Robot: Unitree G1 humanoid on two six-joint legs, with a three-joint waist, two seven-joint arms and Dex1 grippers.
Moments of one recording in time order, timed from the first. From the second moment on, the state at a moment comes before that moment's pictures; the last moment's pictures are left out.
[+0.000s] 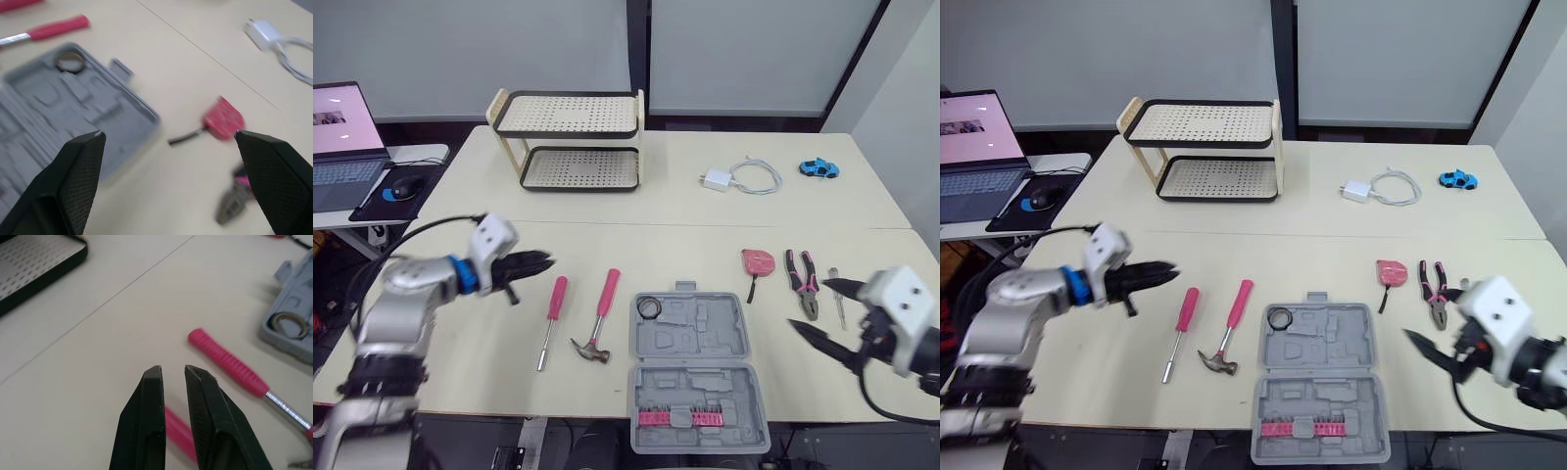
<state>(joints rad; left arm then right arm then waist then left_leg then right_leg) -0.24 0.78 0.19 0.19 -0.25 0.30 -1.07 0.46 -0.86 -0.66 -0.73 0.51 0.67 0.75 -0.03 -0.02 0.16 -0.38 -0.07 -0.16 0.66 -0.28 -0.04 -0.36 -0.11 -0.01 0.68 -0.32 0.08</state>
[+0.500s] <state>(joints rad) 0.15 0.78 0.40 0.24 -0.27 0.21 -0.94 0.58 -0.80 -0.76 -0.35 0.37 0.38 0.93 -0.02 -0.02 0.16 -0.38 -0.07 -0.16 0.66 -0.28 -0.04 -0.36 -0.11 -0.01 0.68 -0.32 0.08</state>
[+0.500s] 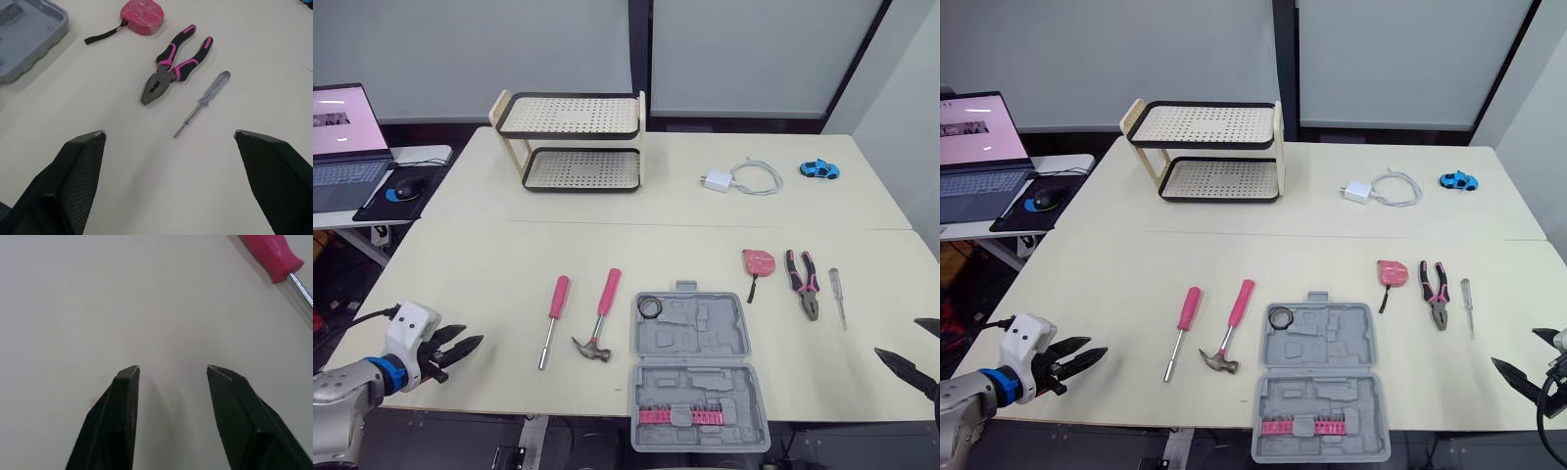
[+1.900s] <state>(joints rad) 0.35 0.84 0.39 -0.12 -0.41 0.37 -1.12 0.53 -0.89 -0.72 -0.29 0.38 0.40 1.10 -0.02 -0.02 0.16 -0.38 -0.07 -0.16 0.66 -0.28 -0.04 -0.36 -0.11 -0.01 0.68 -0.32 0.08</state>
